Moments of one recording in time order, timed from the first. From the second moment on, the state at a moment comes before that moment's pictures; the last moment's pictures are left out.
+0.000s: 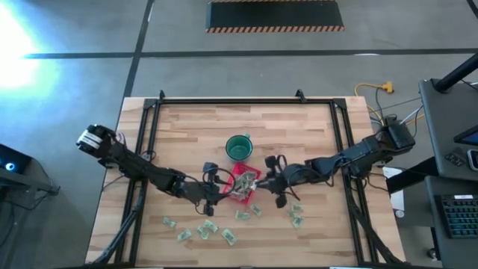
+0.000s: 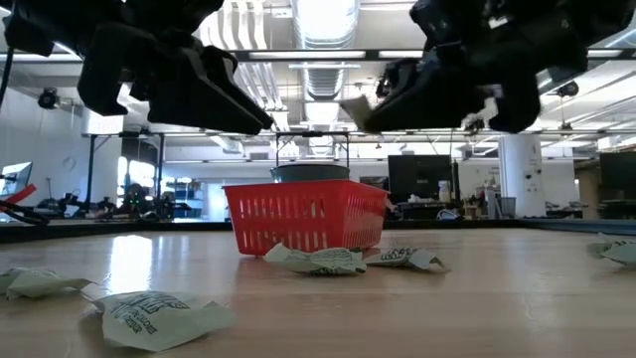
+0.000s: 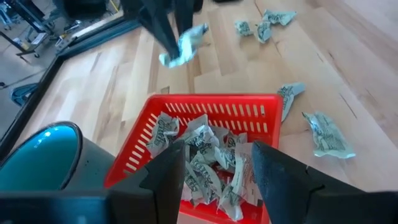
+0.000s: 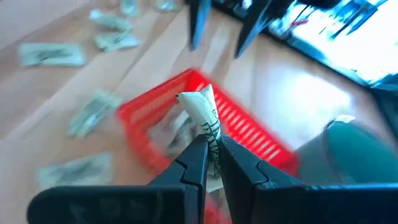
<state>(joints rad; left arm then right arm) -0.42 1.47 0.67 0.30 -0.48 0.11 0.24 1.55 0.63 0.45 0.16 -0.31</state>
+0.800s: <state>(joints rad) -0.44 1.46 0.66 0.26 -0.48 0.08 0.13 1.67 0.64 0.60 0.16 -0.29</state>
